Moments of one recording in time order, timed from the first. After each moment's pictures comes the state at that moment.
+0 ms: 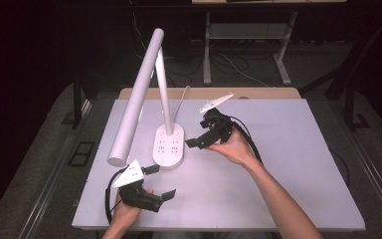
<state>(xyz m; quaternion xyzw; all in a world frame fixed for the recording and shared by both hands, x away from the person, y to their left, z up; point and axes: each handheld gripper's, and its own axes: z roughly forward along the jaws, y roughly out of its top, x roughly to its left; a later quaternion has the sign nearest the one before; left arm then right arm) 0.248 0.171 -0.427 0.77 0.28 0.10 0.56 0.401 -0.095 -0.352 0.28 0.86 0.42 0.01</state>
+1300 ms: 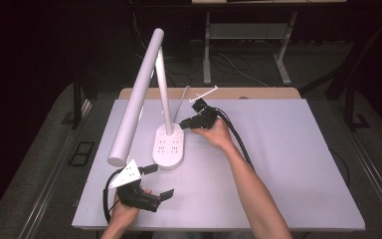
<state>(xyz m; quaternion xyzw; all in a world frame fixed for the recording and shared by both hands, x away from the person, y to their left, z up) 0.247 0.175 -0.426 0.76 0.28 0.10 0.57 0.480 -0.065 -0.402 0.32 0.85 0.42 -0.03</state>
